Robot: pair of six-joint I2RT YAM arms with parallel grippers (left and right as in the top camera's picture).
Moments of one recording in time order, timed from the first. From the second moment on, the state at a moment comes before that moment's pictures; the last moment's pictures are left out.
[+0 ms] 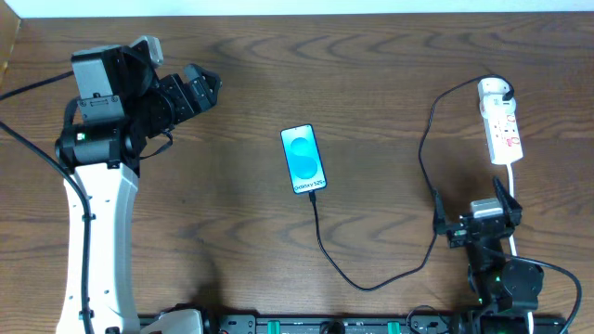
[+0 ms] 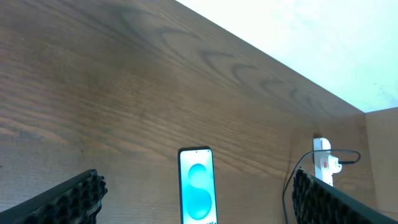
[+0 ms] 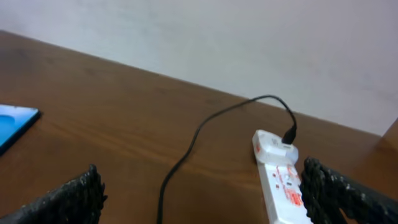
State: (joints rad) left arm 0.13 1.38 1.37 -0.75 0.46 -0.38; right arm -0.03 0.02 0.01 -0.05 -0.17 -0.24
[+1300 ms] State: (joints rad) left arm 0.13 1.38 1.37 -0.77 0.39 -0.38; right arm -0.03 0.02 0.01 -0.06 -0.17 -0.23
